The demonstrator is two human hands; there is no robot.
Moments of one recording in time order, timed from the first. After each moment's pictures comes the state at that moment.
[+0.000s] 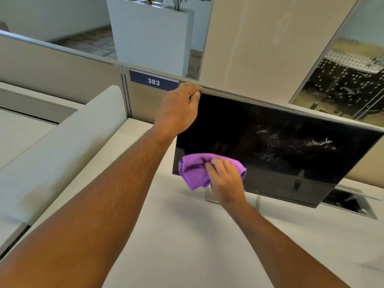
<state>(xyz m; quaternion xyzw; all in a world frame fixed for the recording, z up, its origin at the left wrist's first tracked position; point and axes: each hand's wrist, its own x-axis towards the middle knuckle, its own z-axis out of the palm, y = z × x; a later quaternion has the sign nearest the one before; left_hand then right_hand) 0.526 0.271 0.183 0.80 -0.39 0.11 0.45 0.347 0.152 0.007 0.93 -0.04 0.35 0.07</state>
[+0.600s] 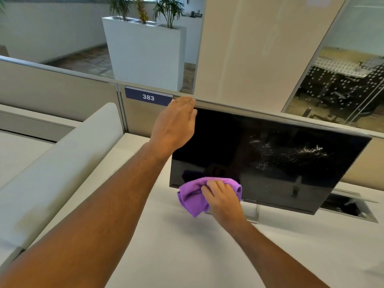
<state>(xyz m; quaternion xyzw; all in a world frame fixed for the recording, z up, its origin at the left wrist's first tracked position) 0.519 0.268 0.187 0.81 -0.45 0.18 0.33 0.329 0.152 -0.009 0.97 -0.04 0.24 0.07</state>
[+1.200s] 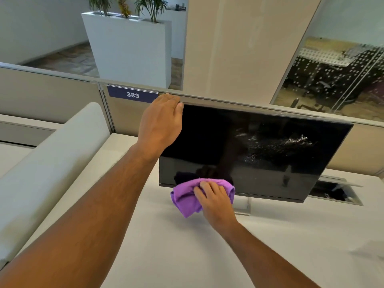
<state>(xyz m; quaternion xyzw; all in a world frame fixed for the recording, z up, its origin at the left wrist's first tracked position) 0.509 0.262 0.189 0.81 -0.42 0.20 0.36 0.317 0.155 -0.035 0.98 -0.09 0.19 0.04</state>
